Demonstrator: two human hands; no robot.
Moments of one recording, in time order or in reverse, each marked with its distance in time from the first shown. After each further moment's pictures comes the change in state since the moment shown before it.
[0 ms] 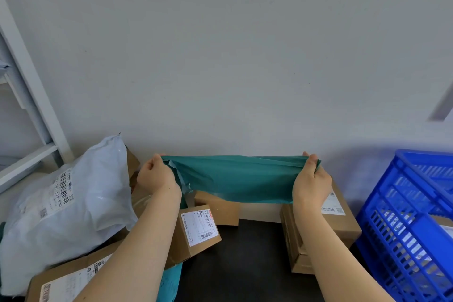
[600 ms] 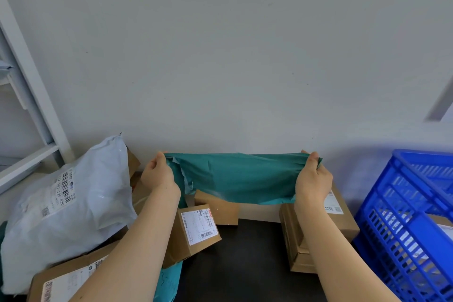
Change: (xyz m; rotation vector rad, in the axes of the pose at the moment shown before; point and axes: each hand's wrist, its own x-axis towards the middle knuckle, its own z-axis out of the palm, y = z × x) left_hand 0.001 0.001 -0.003 0.007 -0.096 -0.108; right_hand 0.002 -0.007 -0.003 0.057 -0.017 0.032
